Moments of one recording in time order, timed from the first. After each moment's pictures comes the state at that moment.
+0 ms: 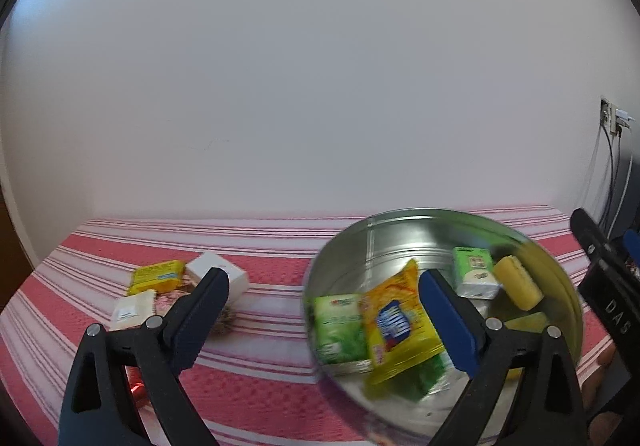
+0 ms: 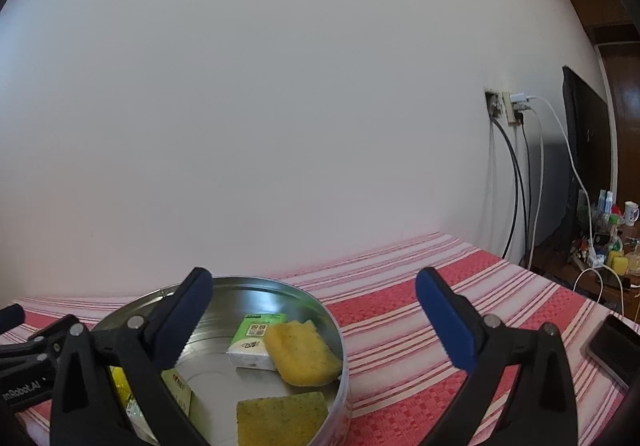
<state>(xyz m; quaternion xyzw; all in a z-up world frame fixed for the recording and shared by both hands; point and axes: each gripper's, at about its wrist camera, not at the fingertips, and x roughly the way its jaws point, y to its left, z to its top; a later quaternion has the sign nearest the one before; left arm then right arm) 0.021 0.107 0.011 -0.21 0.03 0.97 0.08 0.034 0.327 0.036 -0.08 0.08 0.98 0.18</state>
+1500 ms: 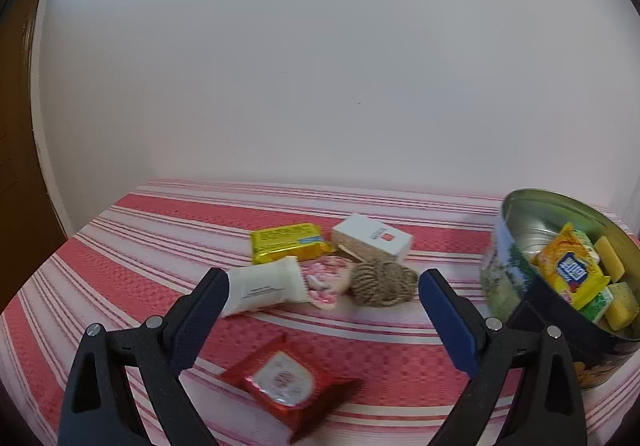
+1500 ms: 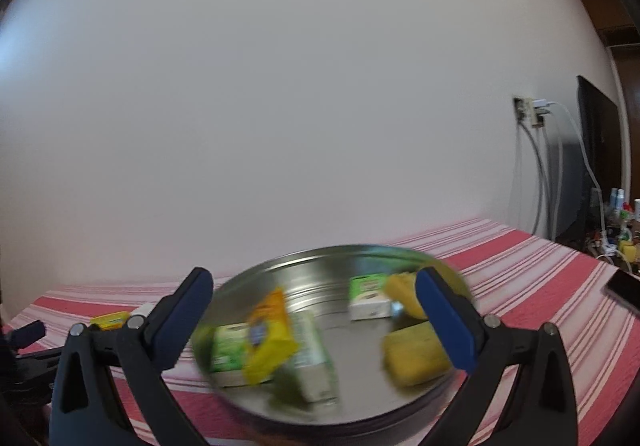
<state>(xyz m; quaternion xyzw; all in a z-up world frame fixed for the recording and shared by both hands) -0.003 -0.041 -0.021 -0.24 0.00 0.97 0.00 0.070 0.196 0.035 -0.08 0.08 0.99 0.12</state>
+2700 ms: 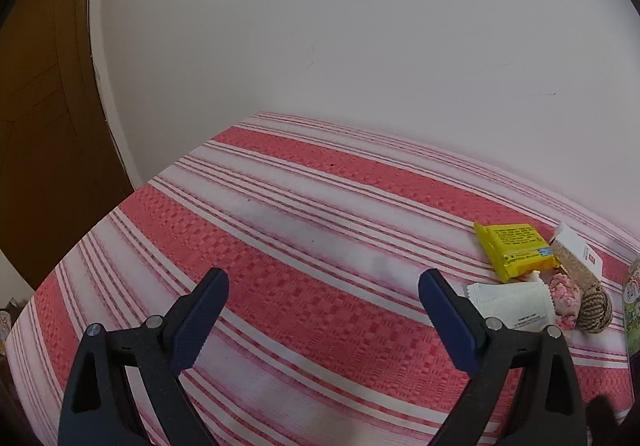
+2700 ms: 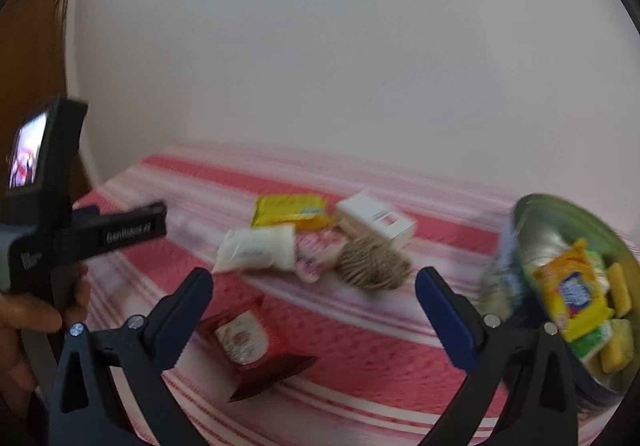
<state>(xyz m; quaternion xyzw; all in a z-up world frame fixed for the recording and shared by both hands) -0.065 -0.207 -0.045 -0.33 -0.05 0.93 -0.13 -0.020 0.002 0.003 -0.29 -0.05 0.95 -0.14</state>
